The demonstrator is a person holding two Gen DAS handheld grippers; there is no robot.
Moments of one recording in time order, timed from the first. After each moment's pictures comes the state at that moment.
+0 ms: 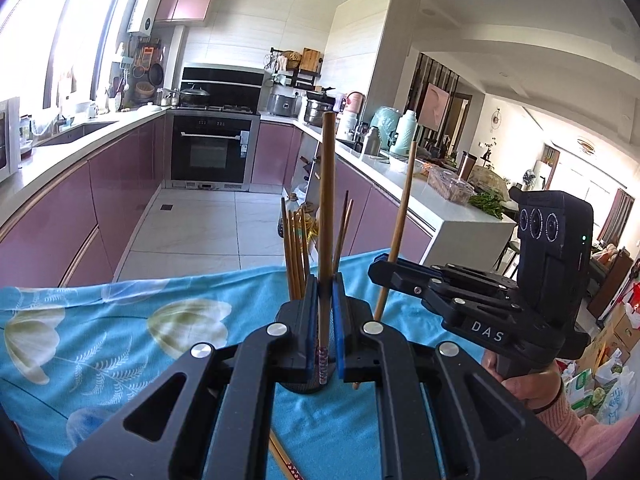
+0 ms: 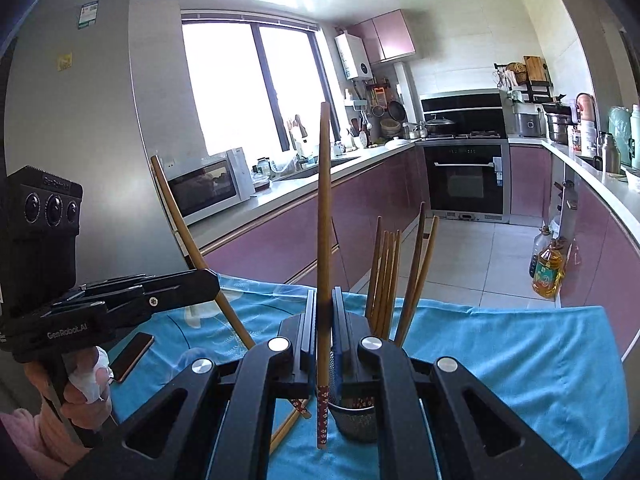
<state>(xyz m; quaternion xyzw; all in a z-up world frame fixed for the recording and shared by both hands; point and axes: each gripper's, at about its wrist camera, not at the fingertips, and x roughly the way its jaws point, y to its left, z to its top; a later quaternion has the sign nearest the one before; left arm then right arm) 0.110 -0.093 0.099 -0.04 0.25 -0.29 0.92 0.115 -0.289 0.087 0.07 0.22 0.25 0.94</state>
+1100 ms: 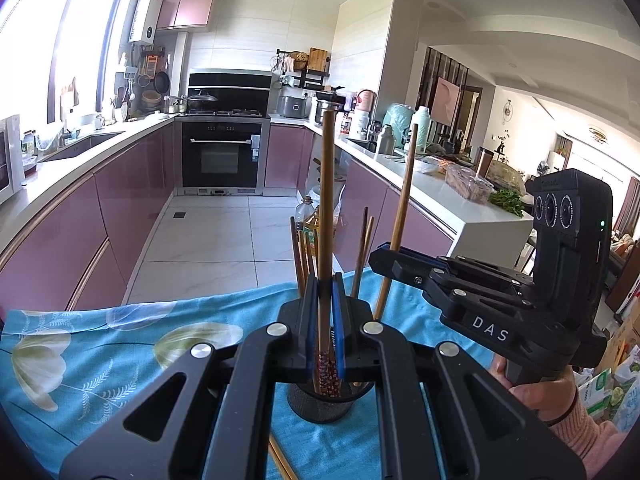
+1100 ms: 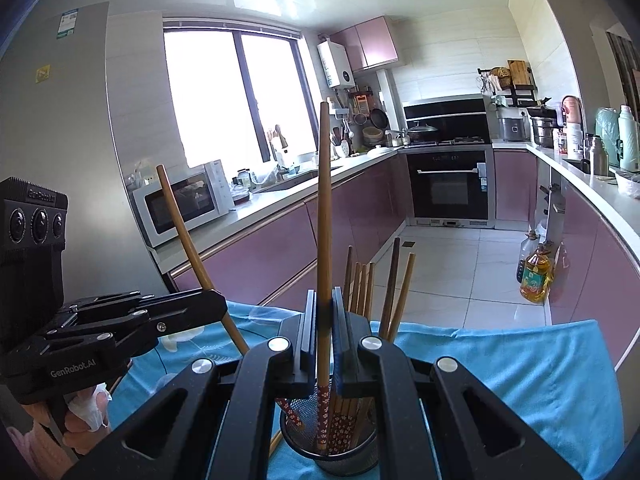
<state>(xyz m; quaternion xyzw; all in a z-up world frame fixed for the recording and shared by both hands) 0.126 -0.118 0.103 -0.01 0.25 -0.26 0.93 0.149 -0.290 0.091 0.08 0.21 0.21 0.95</state>
